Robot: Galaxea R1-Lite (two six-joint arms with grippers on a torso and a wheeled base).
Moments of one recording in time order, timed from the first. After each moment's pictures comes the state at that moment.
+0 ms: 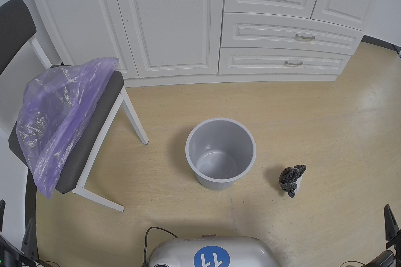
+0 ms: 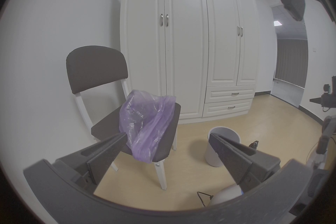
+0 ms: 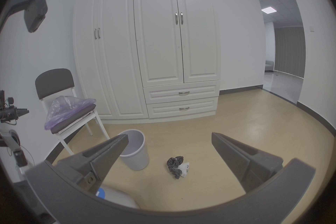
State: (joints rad) left arm 0.01 0.05 -0.10 -0.06 -0.04 0.02; right arm -0.01 0.04 -0.07 -0.11 0.03 0.07
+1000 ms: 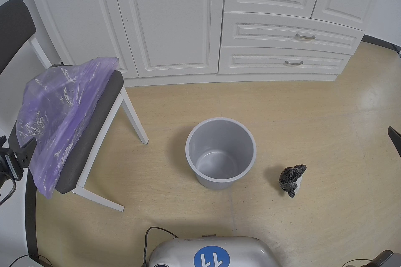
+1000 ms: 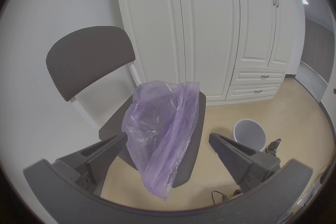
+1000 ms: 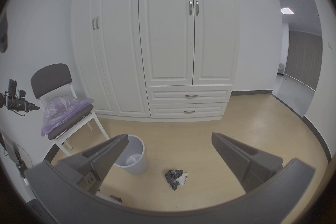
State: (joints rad) left arm 0.02 0.86 -0.48 -0.20 0.14 0.02; right arm 0.03 0.71 -0.48 -0.26 0.04 -0.03
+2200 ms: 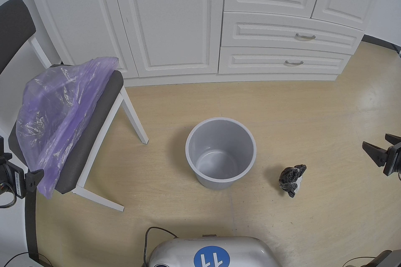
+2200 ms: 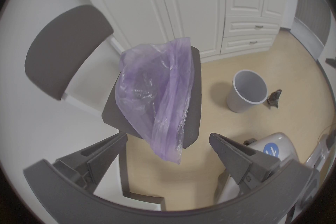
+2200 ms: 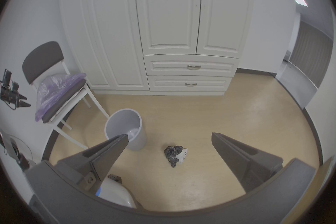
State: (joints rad) left arm 0.03 0.96 -0.68 0.28 0.14 0.22; right arm 0.03 0.95 -0.48 -0.23 0.04 -0.04
